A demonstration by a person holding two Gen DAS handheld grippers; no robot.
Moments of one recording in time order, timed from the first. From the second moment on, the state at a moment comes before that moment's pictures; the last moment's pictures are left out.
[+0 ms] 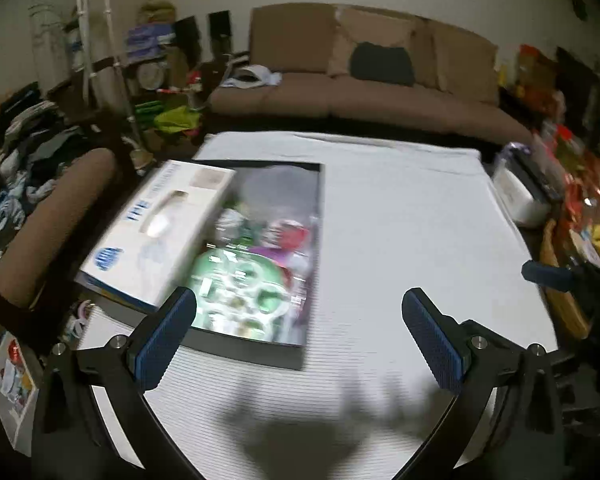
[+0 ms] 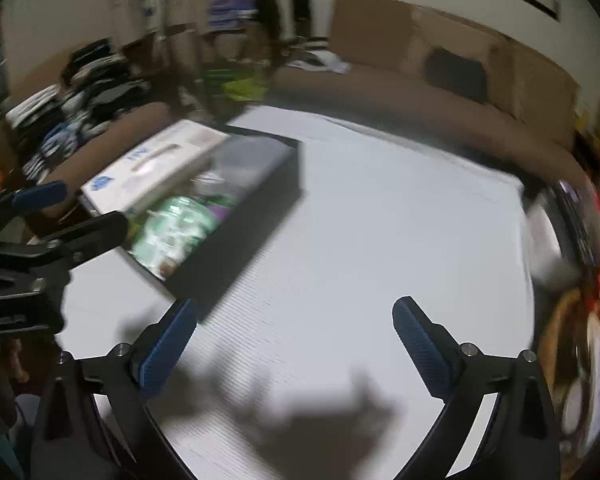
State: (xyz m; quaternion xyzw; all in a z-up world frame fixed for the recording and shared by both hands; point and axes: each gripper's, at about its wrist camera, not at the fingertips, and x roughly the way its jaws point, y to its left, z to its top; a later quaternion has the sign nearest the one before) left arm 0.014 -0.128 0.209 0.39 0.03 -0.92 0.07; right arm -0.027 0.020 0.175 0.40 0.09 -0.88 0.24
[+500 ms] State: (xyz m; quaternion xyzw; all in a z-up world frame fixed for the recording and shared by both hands) left arm -0.029 -0.032 0.119 0.44 0.06 -0.90 0.00; right arm -0.047 0.147 0.105 0.44 0.00 -0.89 0.12
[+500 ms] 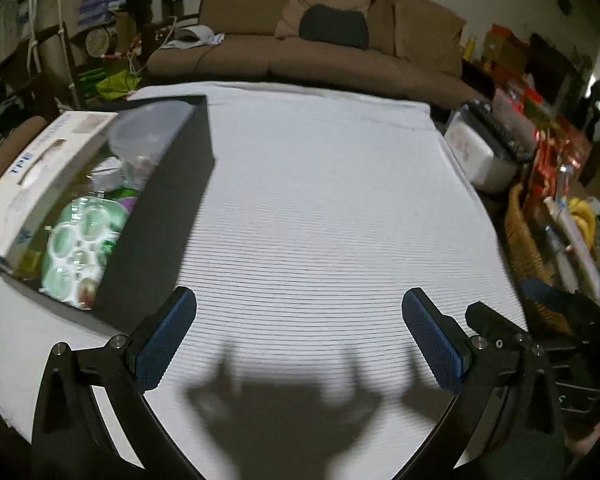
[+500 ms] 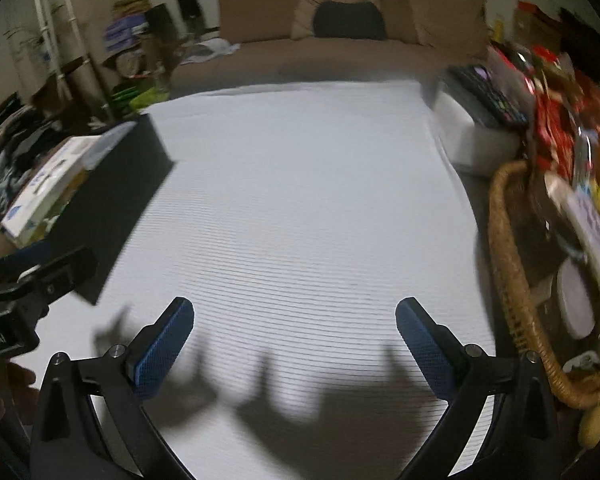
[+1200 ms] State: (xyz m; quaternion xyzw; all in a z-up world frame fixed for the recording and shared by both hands) left arm -0.078 -0.007 0.015 0.48 0.02 -0.88 0.01; right arm -0.089 0.171 0.022 0.47 -0.03 -0.88 0.05
